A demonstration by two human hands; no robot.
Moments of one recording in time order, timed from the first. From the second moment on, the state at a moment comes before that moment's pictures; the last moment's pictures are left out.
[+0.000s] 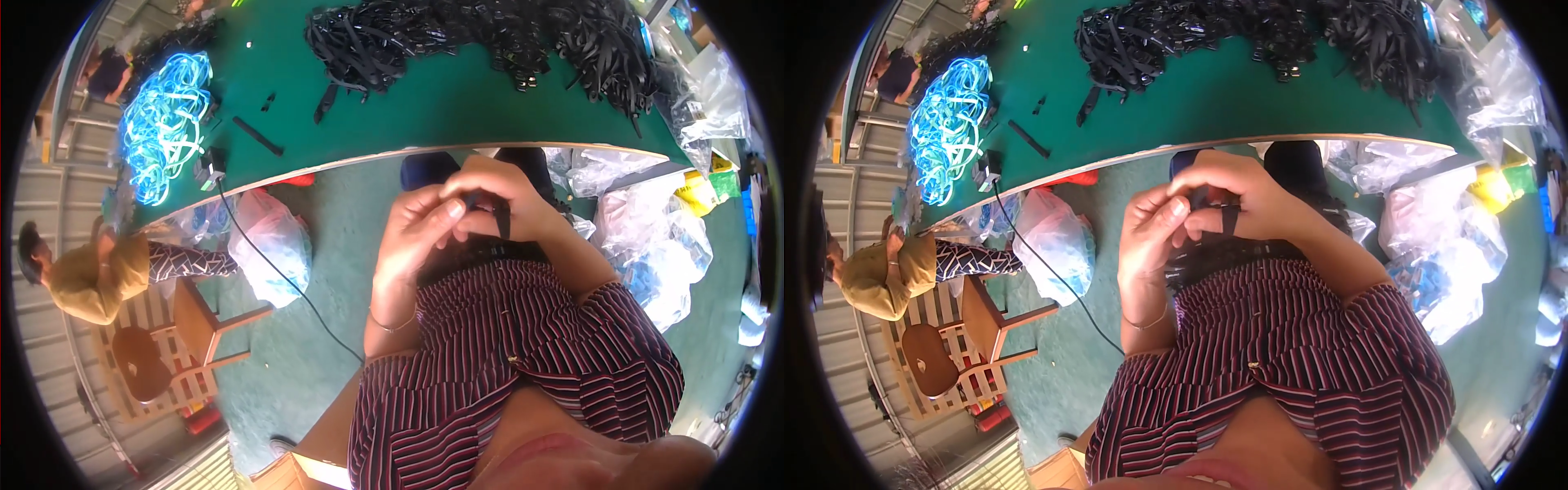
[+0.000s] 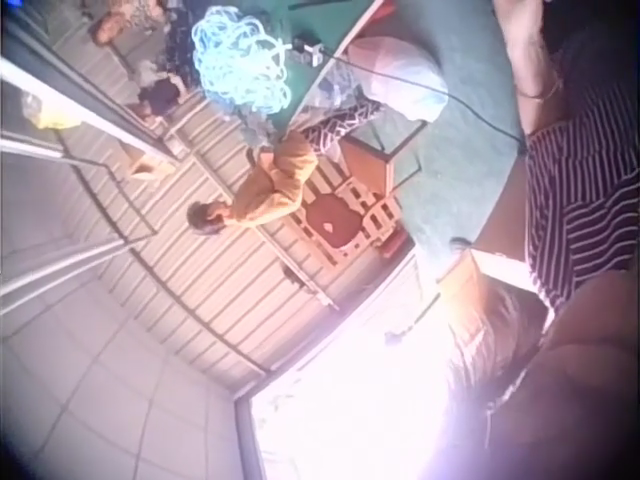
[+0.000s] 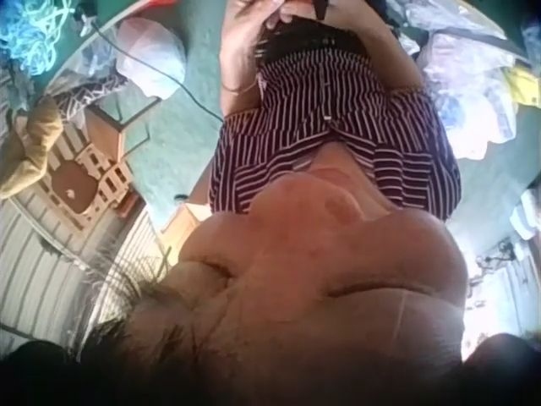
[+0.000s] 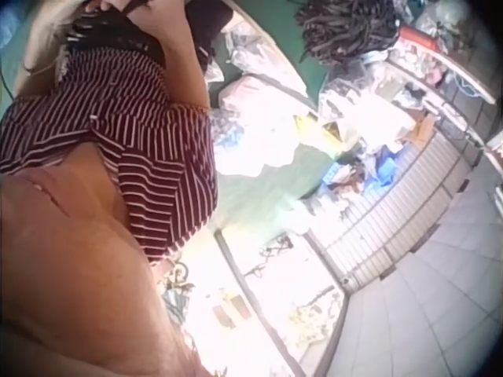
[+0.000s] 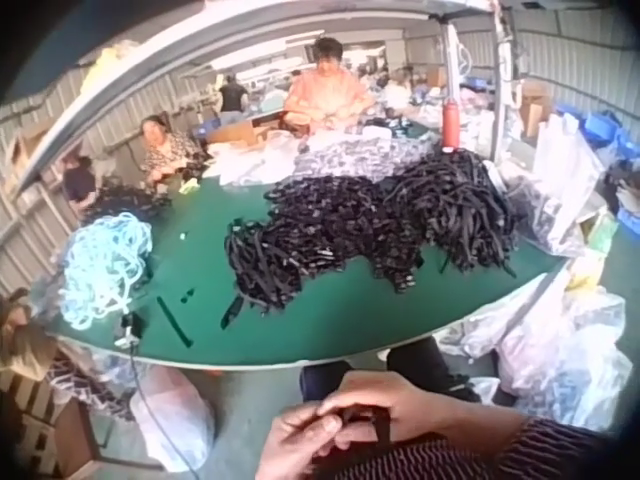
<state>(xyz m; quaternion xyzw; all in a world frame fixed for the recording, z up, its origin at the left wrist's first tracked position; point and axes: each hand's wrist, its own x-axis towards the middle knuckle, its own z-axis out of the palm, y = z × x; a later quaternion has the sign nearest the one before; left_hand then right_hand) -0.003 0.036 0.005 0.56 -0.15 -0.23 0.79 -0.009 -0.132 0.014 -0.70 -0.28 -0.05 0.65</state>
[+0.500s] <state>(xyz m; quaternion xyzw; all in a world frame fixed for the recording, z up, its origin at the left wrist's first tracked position) 0.001 0.034 0.014 0.65 -0.16 -0.17 0.72 -0.009 -0.146 0.011 -0.72 -0.23 -0.09 0.64</state>
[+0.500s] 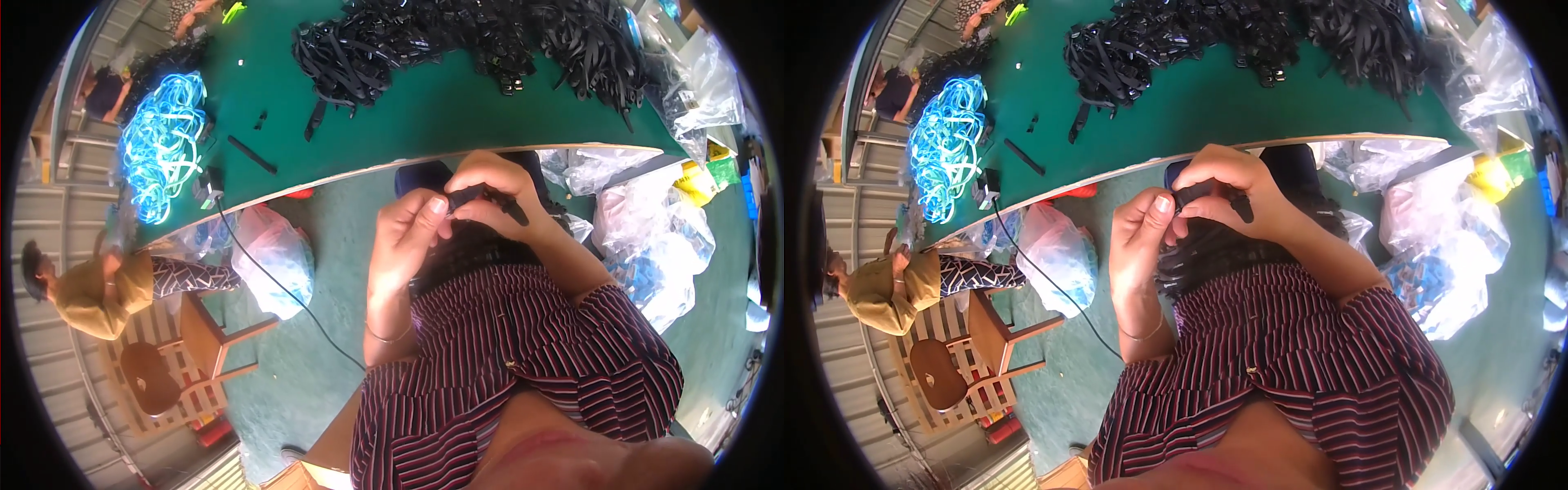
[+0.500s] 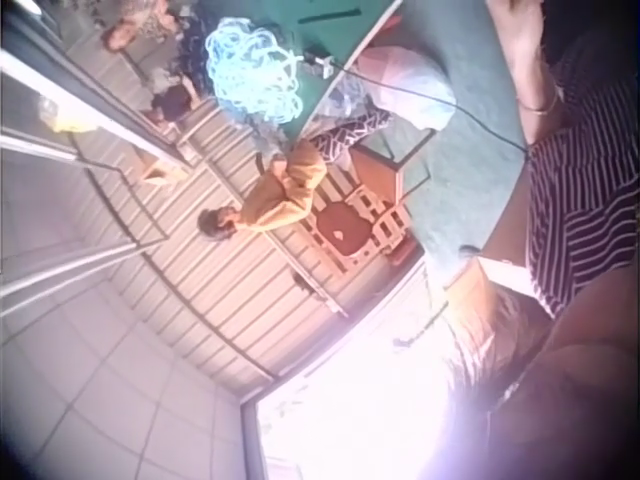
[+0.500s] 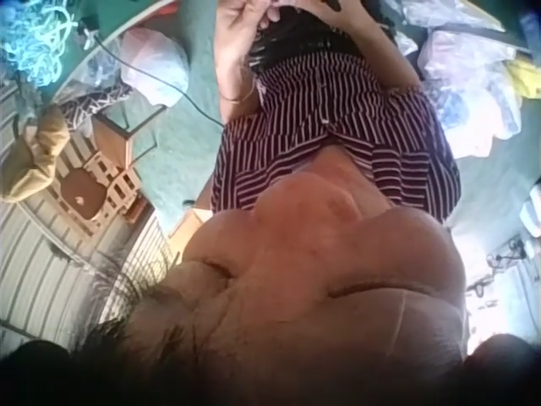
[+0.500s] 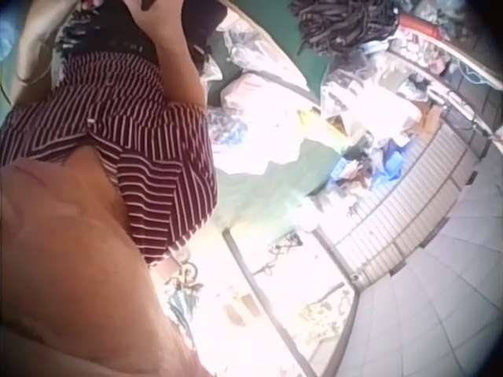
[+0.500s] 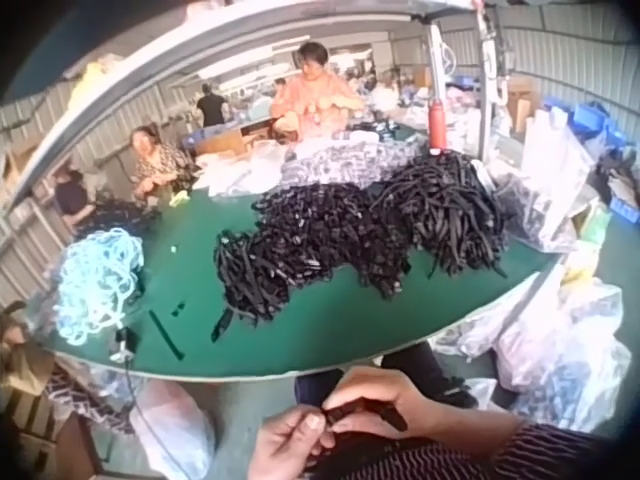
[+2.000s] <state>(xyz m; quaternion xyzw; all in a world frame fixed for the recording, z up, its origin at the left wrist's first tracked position) 0.000 0.013 0.000 0.61 -0.16 -0.03 0.78 0.005 -0.150 -0.008 -0.62 -0.24 0.11 0.74</state>
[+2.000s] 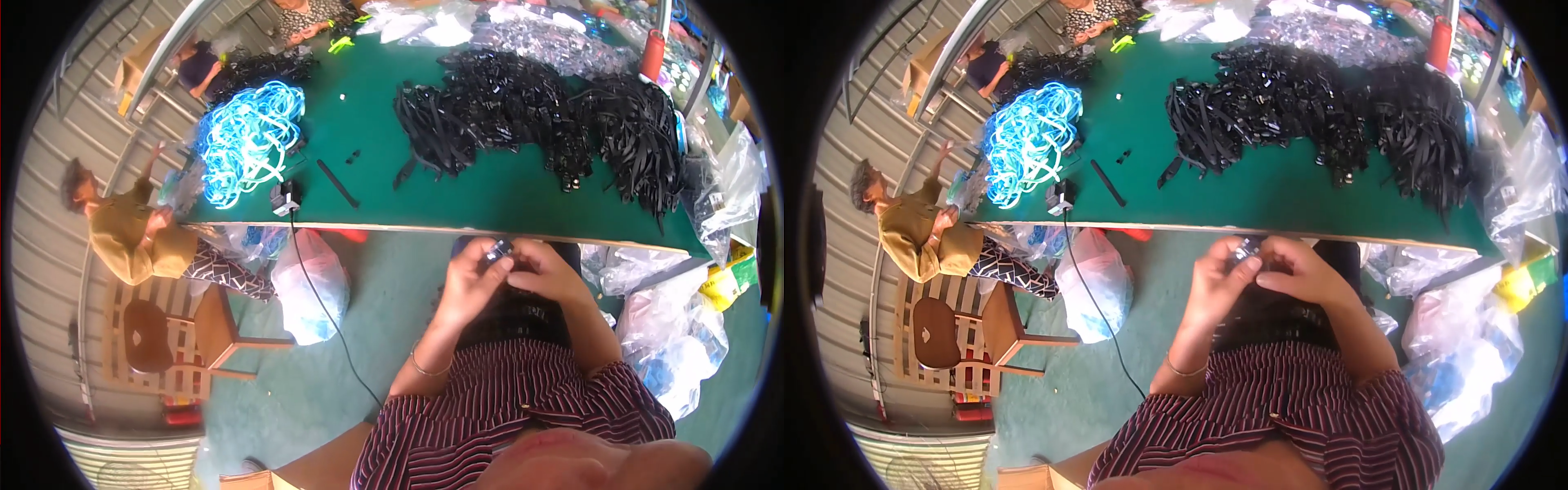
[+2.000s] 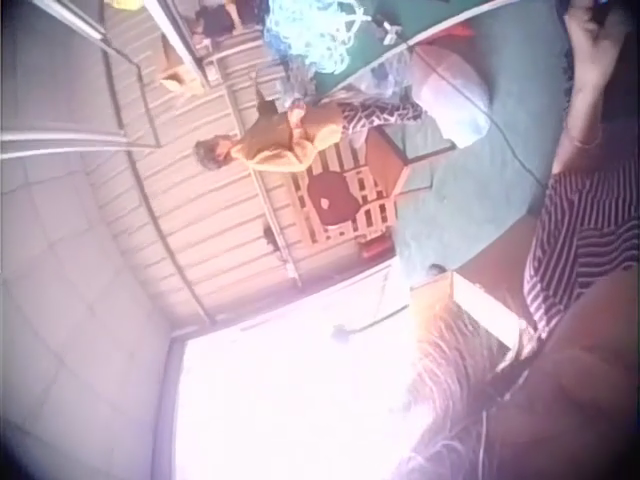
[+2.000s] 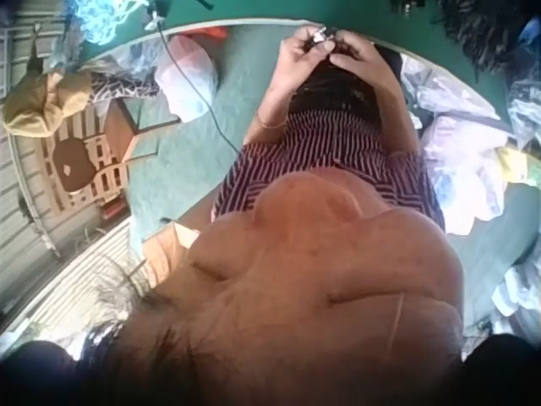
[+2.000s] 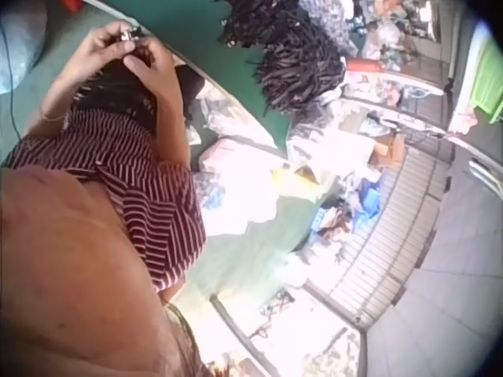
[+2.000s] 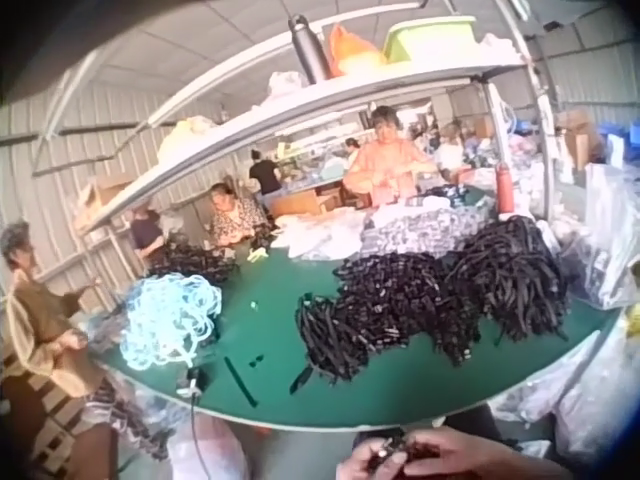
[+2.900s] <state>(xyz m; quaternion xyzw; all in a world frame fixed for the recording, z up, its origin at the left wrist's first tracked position) 0.001 0.014 -0.009 0.26 -0.13 -0.14 0.95 0.004 -0.116 0.002 -0.75 -0.23 -0.22 0.58</state>
